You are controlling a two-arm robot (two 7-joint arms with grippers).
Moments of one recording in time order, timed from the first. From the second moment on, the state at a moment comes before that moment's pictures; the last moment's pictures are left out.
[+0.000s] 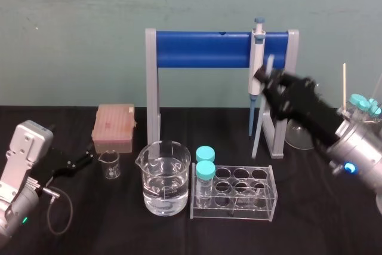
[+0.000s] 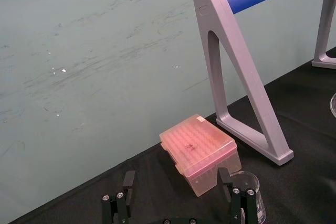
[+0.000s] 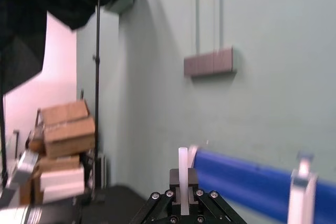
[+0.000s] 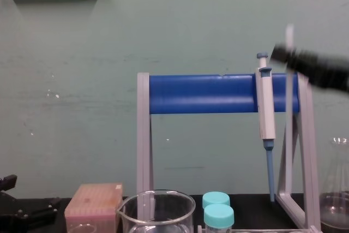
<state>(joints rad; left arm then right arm) -0.20 0.60 0.45 -1.41 -0.25 -0.12 0.03 0.29 0.46 -0.29 -1.51 0.67 -0.23 0.64</state>
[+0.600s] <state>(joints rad) -0.20 0.60 0.45 -1.41 -0.25 -0.12 0.03 0.32 0.48 -0.26 -1.54 0.69 -0.25 0.65</state>
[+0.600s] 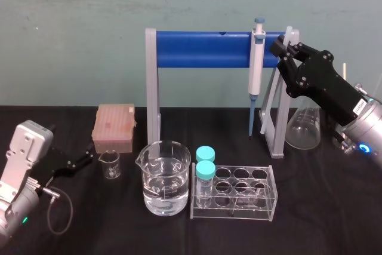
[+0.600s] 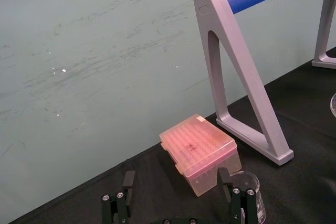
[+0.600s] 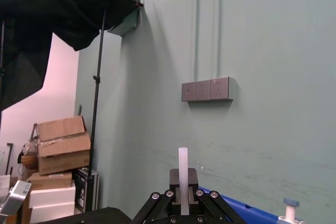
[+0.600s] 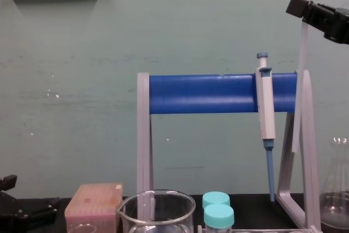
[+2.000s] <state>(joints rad) -0.20 0.60 0.45 -1.41 -0.25 -0.12 0.03 0.32 0.48 -0.28 -1.53 0.69 -0.25 0.65</state>
